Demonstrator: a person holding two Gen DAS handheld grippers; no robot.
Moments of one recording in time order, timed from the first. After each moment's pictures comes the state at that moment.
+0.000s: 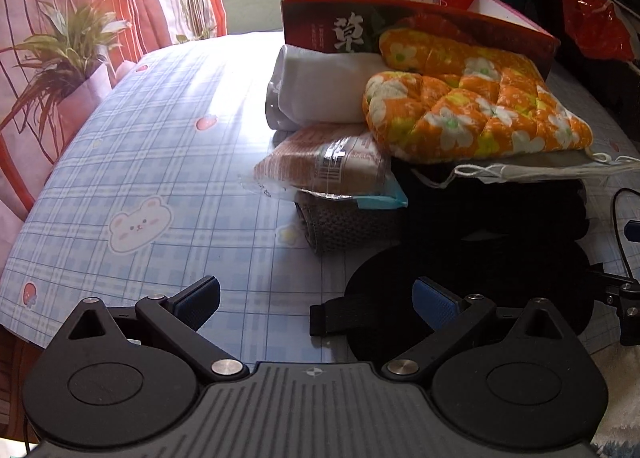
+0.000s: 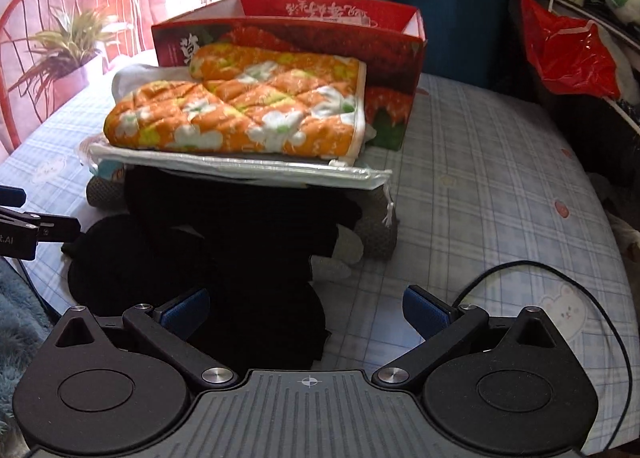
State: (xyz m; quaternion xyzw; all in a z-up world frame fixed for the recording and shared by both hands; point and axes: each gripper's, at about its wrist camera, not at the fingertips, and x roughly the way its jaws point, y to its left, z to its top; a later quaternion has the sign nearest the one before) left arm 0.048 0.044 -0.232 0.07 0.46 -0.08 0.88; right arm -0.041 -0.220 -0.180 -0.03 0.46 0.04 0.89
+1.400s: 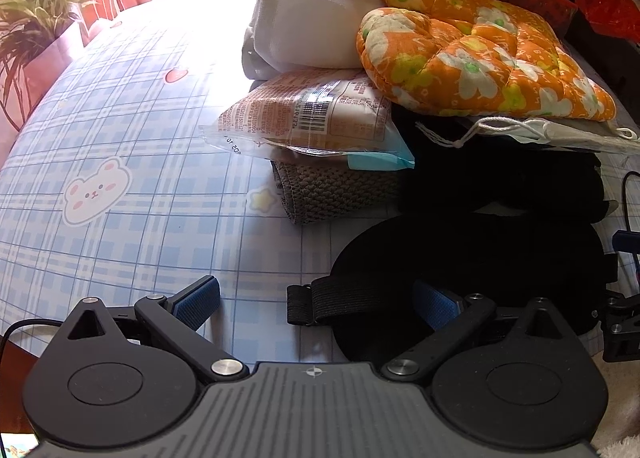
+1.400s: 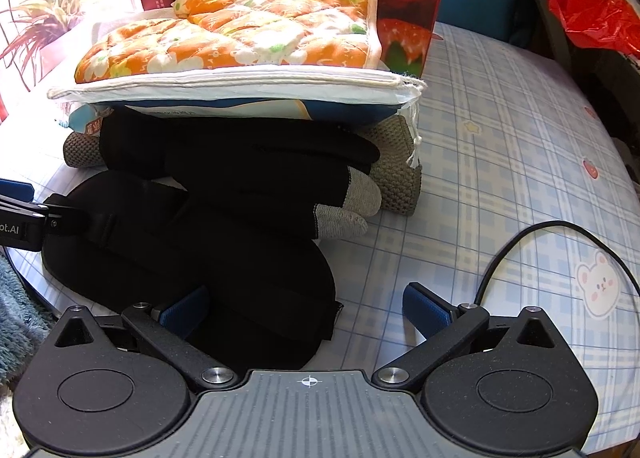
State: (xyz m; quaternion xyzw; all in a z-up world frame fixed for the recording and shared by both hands) left arm 0.072 0.038 -0.271 0.06 0.50 -0.09 0.86; right arm -0.024 -0.223 -0.213 -0.02 0.51 0.04 0.86
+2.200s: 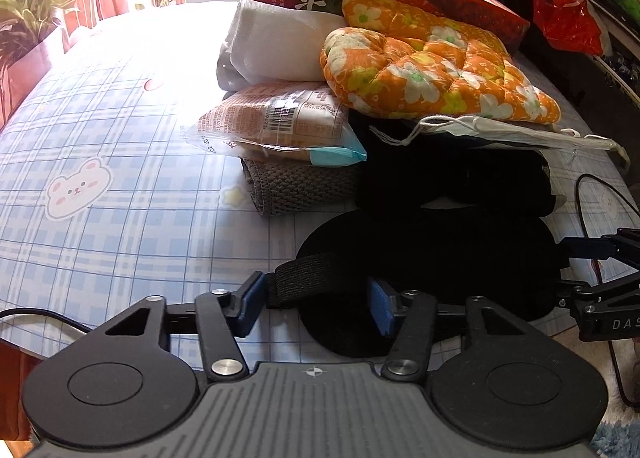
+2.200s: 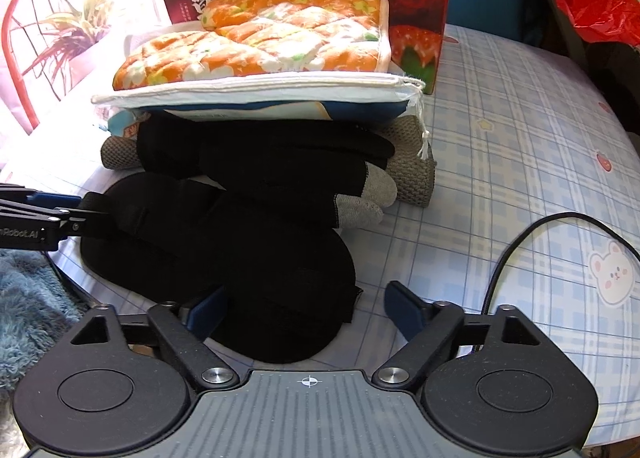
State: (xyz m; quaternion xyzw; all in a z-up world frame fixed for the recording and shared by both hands) left arm 0.037 0.050 -0.255 0.02 0.48 -0.15 0.87; right arm -0.042 -0.227 -0.206 0.01 0.50 0.08 0.86
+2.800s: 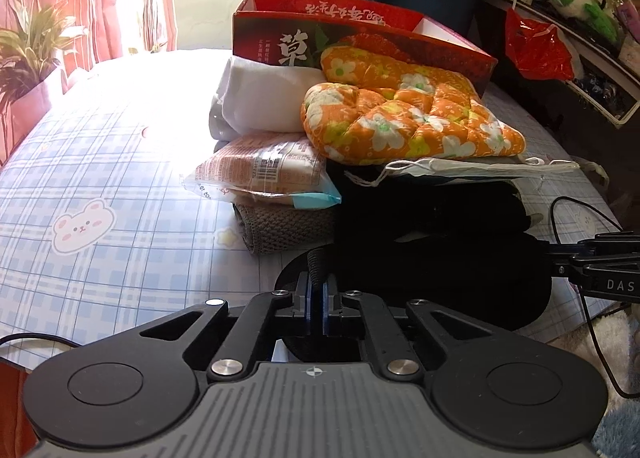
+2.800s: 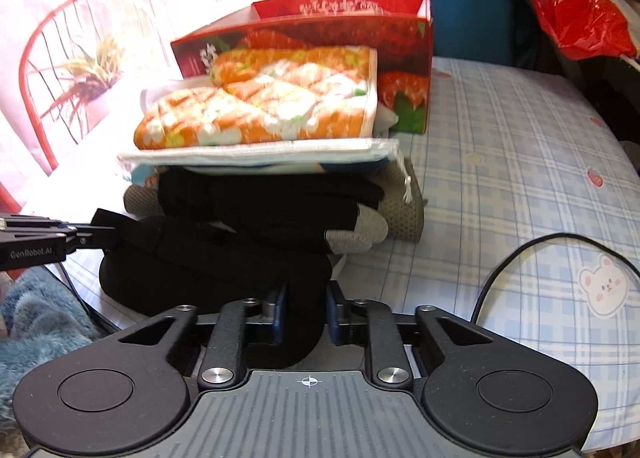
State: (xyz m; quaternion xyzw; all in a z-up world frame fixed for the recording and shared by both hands) left arm 0.022 0.050 -0.234 0.03 0.41 -0.17 0.90; right arm -0.055 -0.240 -0.181 0.04 0.45 0.09 0.89
